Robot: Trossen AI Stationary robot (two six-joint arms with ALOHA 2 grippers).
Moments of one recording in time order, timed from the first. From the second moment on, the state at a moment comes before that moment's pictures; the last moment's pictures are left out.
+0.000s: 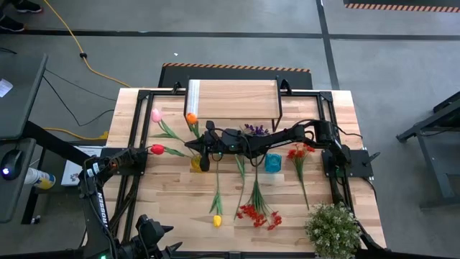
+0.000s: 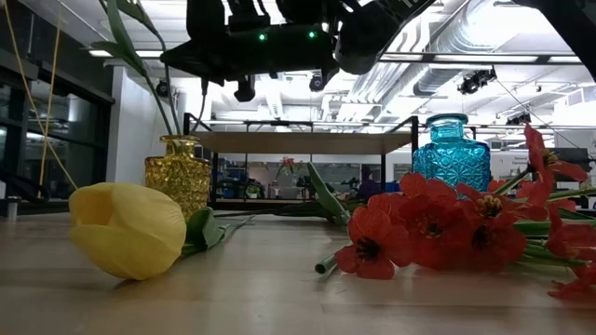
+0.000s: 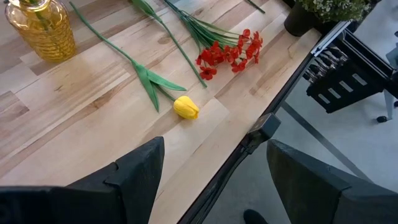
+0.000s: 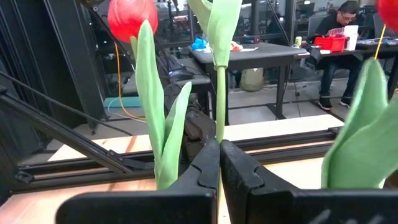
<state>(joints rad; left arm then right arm) -1.15 2.00 2.07 -1.57 -0.83 -1.97 0.00 2.16 1.46 0.71 0.06 0.09</state>
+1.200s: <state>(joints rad) -1.15 2.00 2.07 -1.57 -0.83 -1.96 0.02 2.16 1.46 0.56 0.07 0.15</state>
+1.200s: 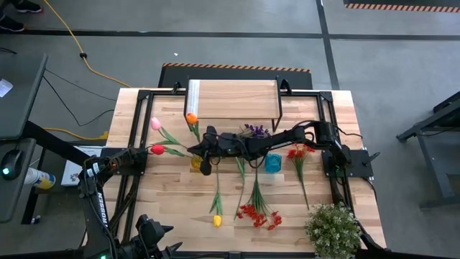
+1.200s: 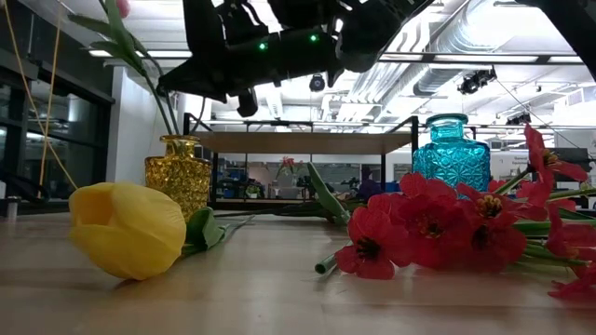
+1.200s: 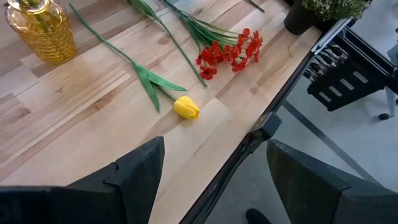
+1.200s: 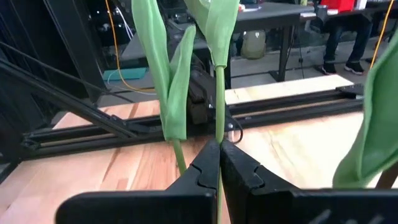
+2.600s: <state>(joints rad) -1.15 2.00 2.07 -1.57 -0.83 -1.94 0.02 2.16 1.46 0.44 -0.01 0.21</state>
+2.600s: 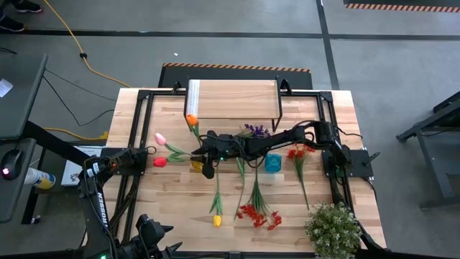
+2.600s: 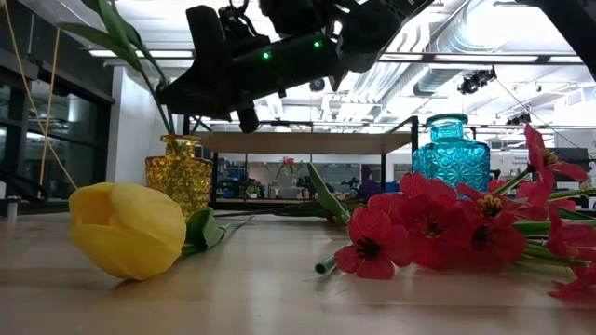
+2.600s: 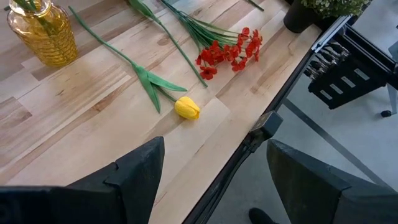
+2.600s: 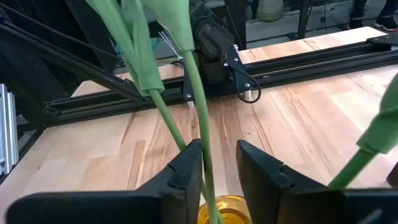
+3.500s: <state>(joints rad) -1.15 2.00 2.07 -1.57 -0.83 -1.93 0.02 2.16 1.46 0.45 -0.01 0.23</state>
